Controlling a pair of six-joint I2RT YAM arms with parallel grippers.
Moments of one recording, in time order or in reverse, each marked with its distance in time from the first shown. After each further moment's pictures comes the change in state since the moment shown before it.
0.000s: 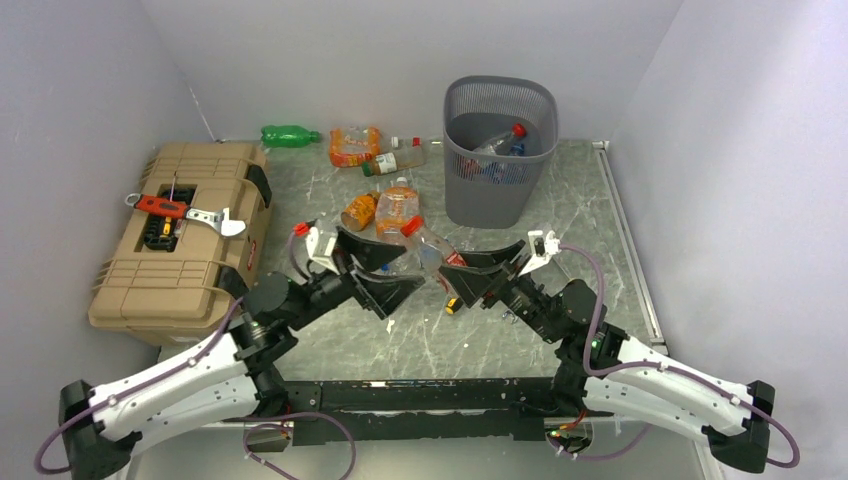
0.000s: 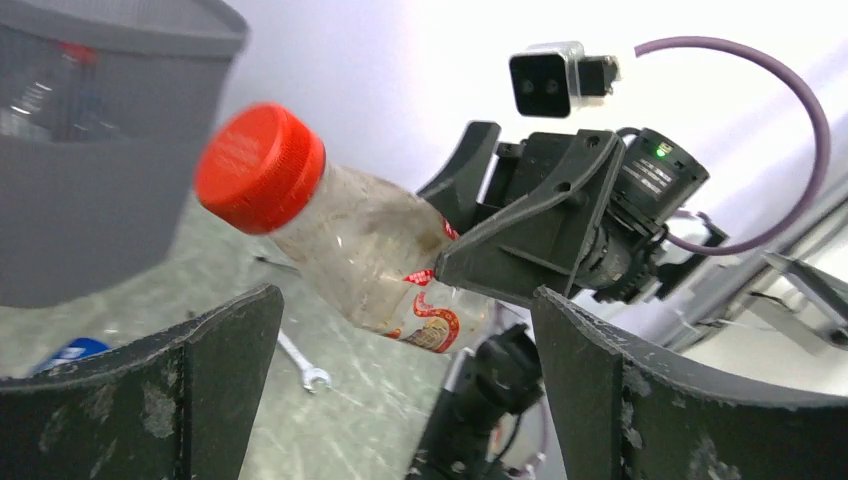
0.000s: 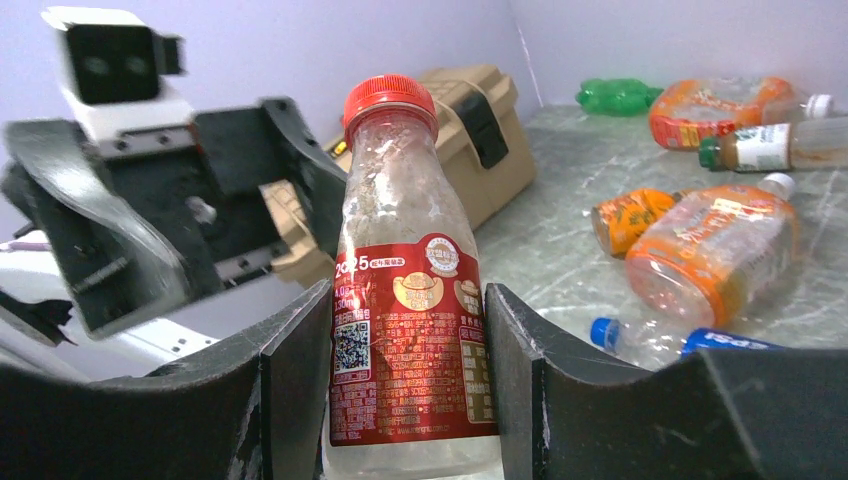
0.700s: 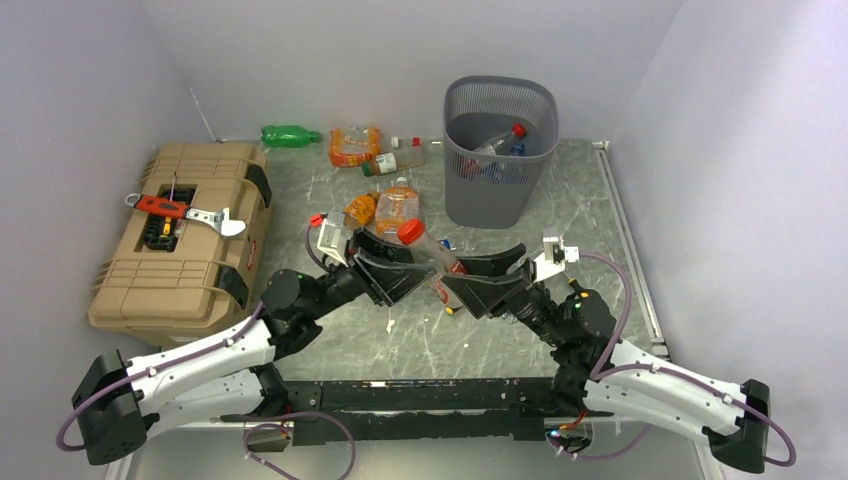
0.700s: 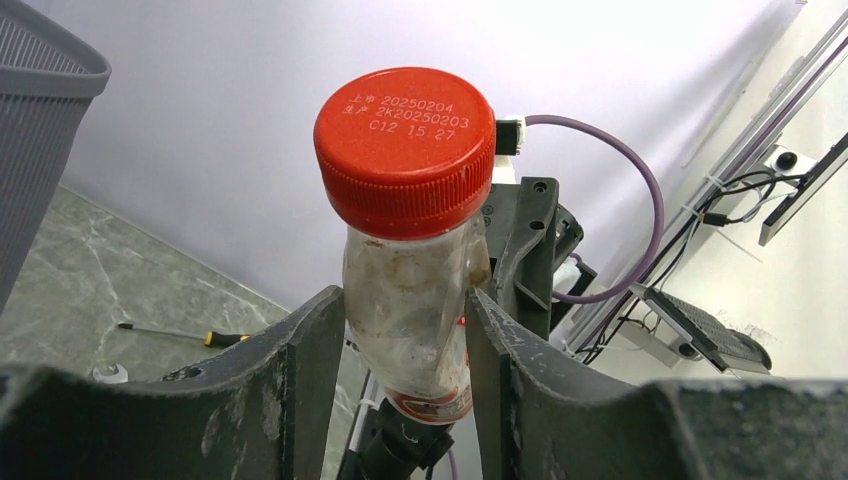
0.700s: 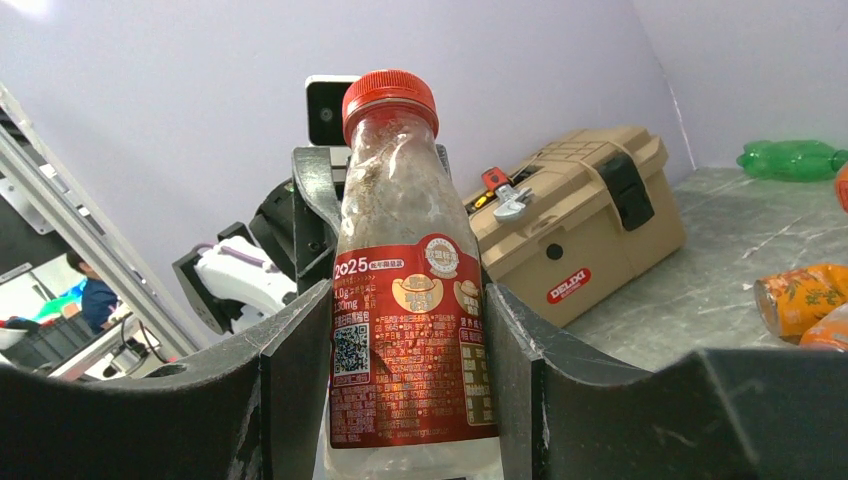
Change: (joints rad) left arm 0.014 0.226 -0.052 0.487 0.171 -0.256; right arm 0.001 -0.005 -0.101 0.336 -0.154 0.136
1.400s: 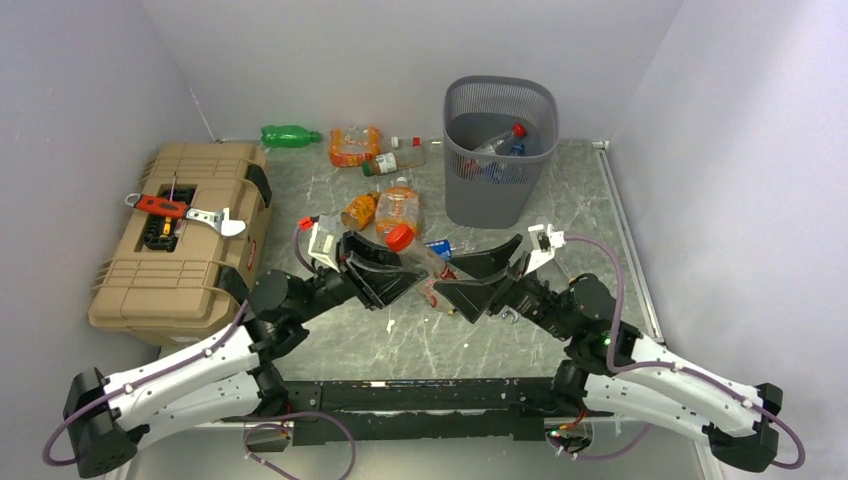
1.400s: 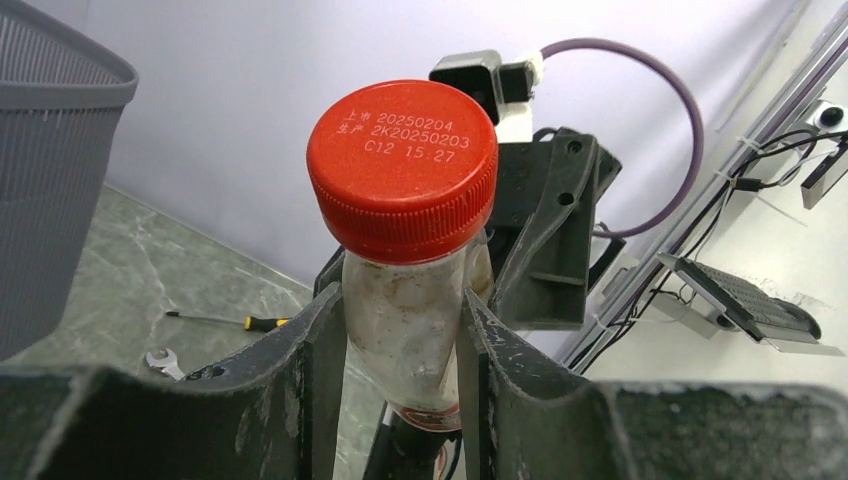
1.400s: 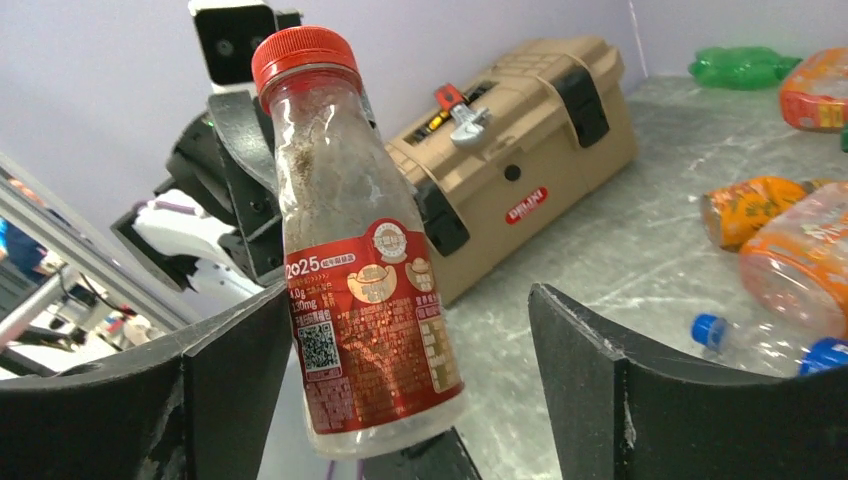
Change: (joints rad) left arm 0.002 -0.090 0.024 -0.154 0.014 0.091; right arm 0.002 -0.002 0.153 -0.343 -0.001 -0.020
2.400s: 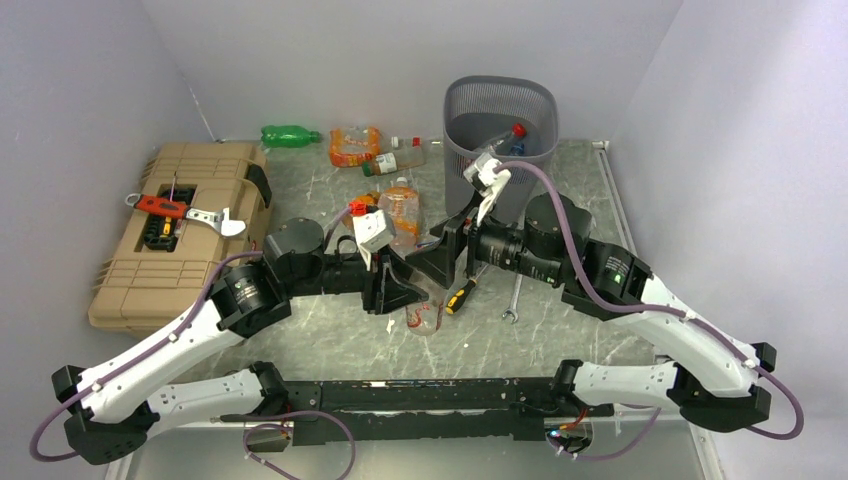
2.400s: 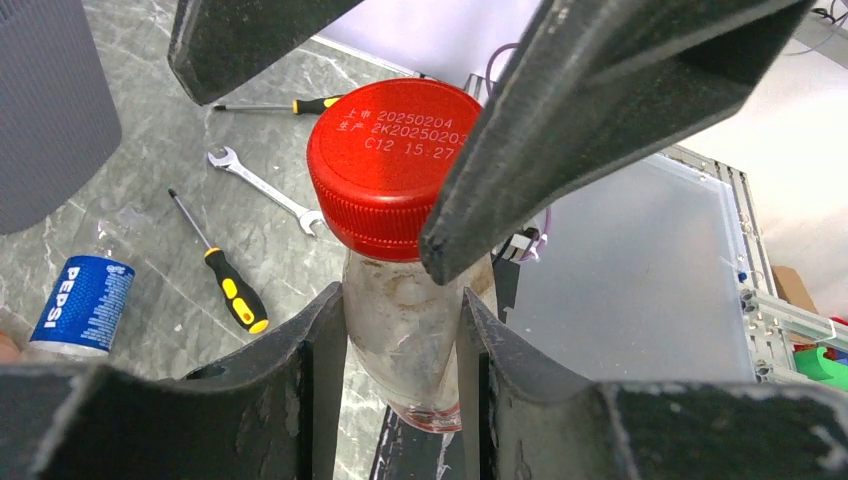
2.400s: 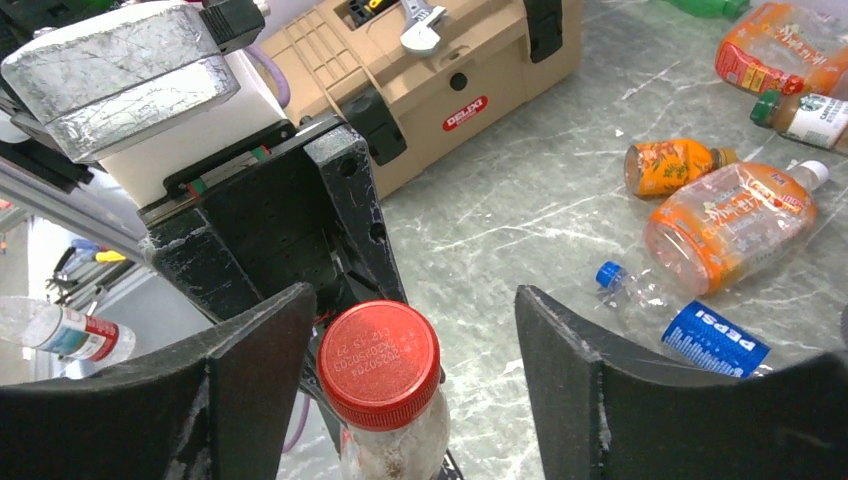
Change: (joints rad) left arm -0.002 0.095 0.521 -1.042 0.189 0.408; right arm 0.000 0.467 0.831 -0.795 -0.079 -0.252
